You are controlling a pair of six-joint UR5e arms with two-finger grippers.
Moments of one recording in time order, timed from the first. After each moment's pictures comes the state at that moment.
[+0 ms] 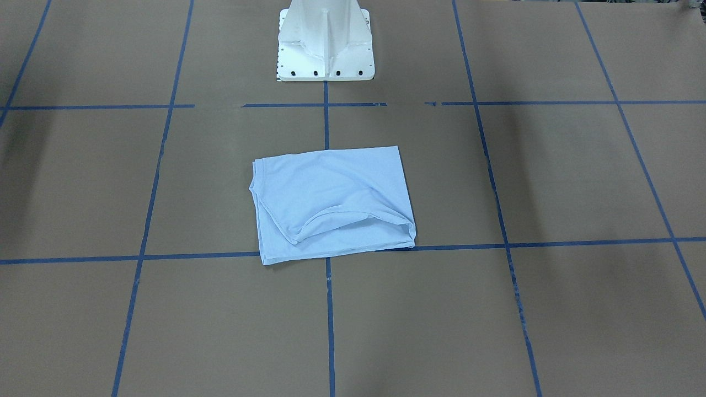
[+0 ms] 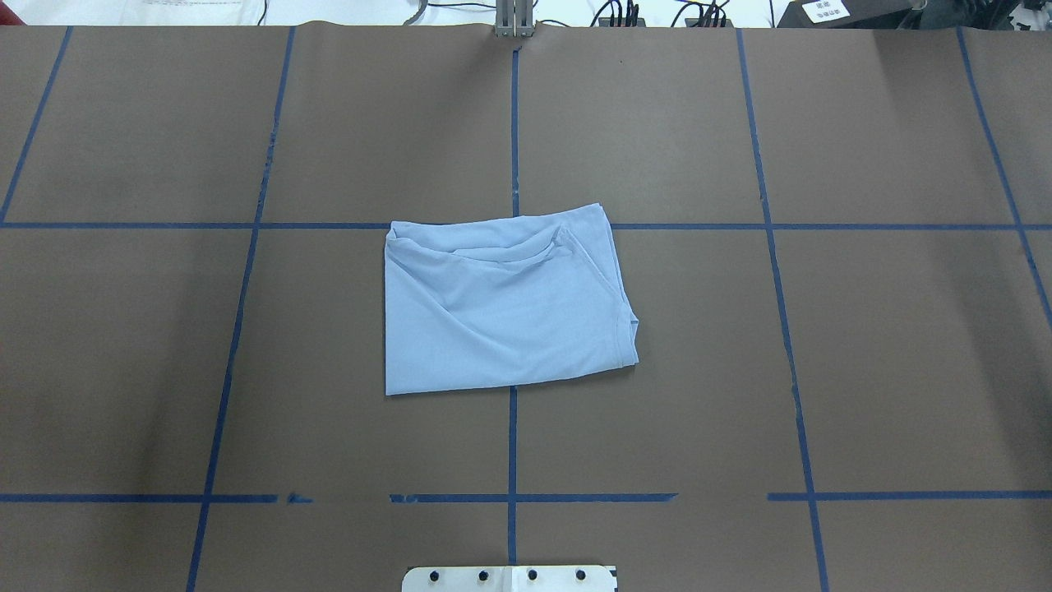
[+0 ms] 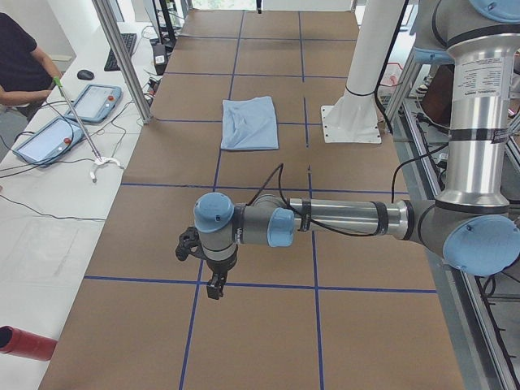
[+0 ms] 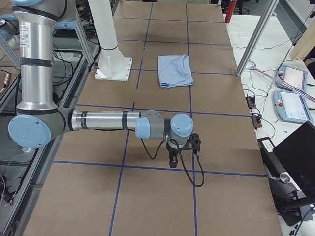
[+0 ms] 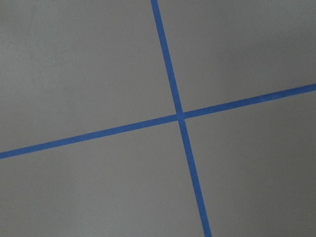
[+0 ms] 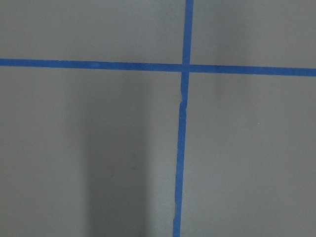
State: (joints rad) left arm -1.57 -1.53 -1.63 -1.59 -2.29 0.22; right arm 1.52 -1.63 1.62 -1.57 2.41 0.00
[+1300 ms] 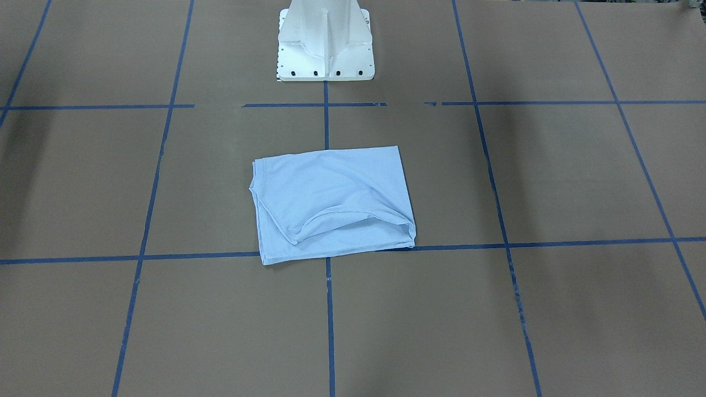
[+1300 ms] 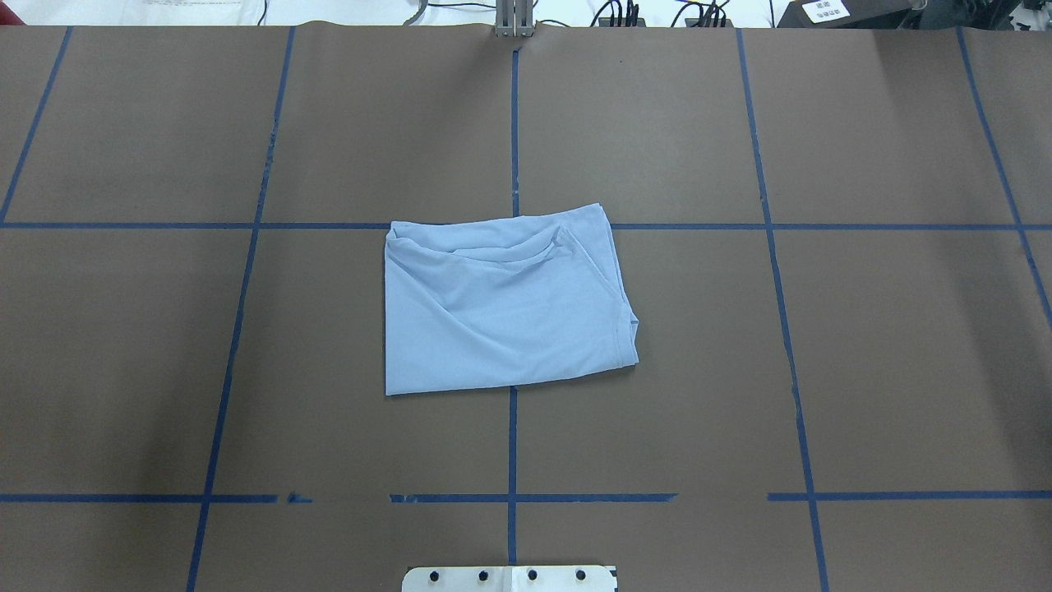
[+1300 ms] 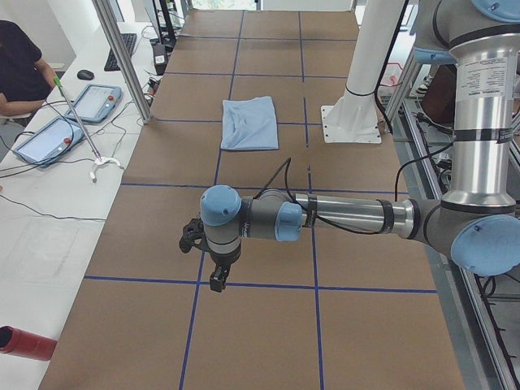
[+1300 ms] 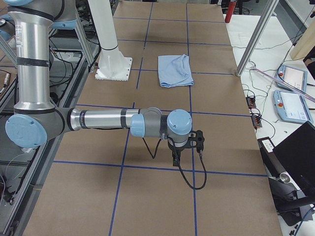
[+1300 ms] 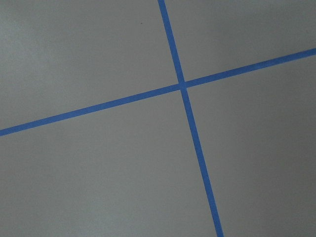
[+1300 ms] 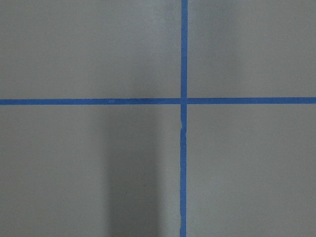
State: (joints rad) left arm -1.58 -1.52 -1.68 -1.58 -2.31 0.22; right arm 1.62 -1.62 1.71 -1.62 2.43 0.00
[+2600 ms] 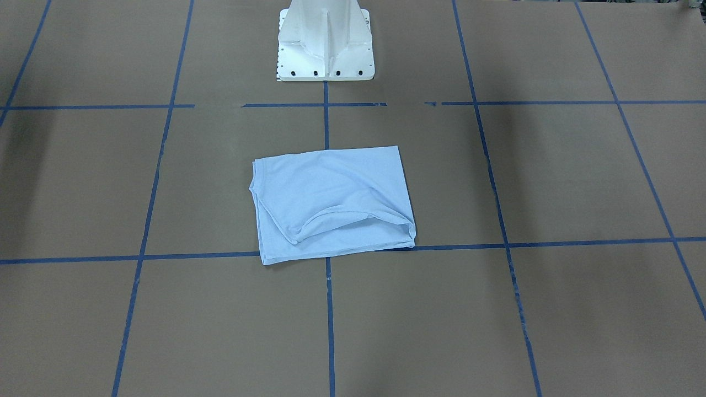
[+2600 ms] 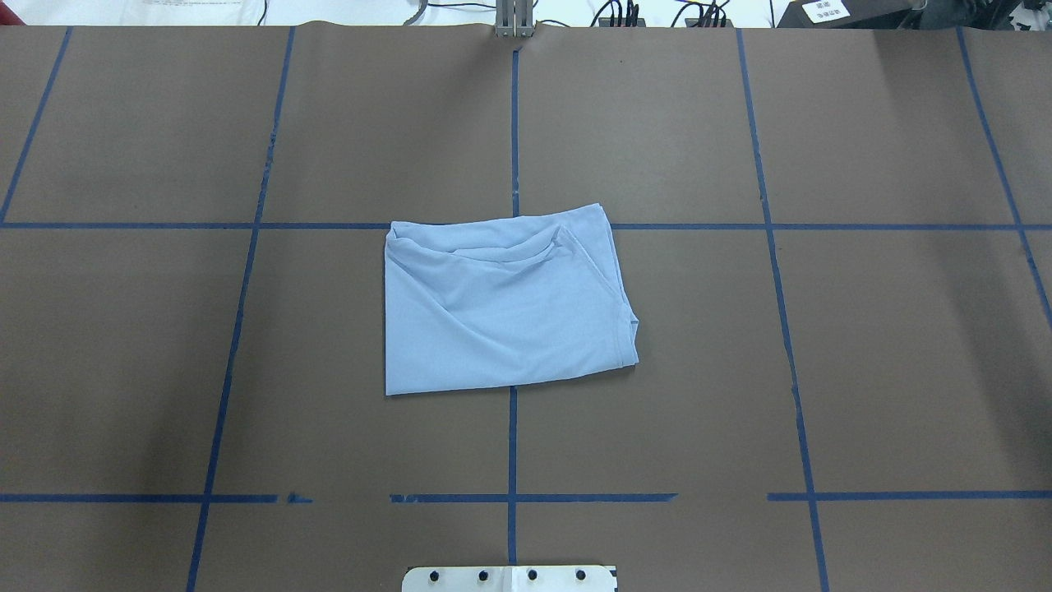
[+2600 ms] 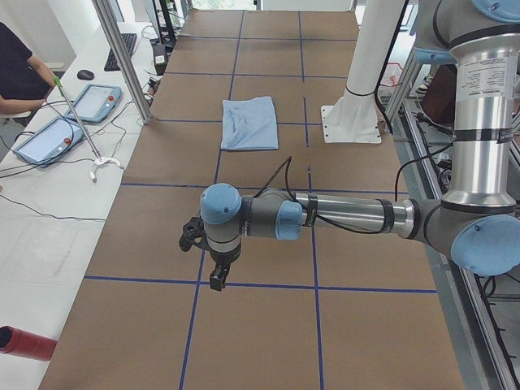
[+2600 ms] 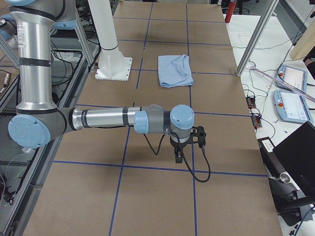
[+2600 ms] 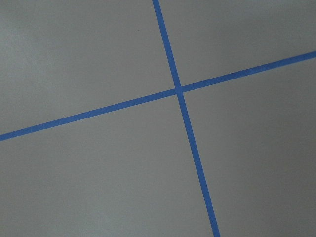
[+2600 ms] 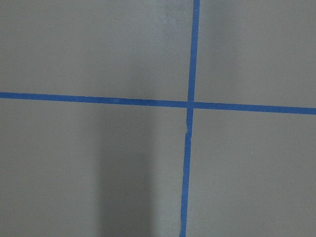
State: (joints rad) left arm -1.58 -1.52 -1.69 -1.58 -2.31 0.22; right arm 1.58 -1.60 1.71 -1.62 2.39 -0.01
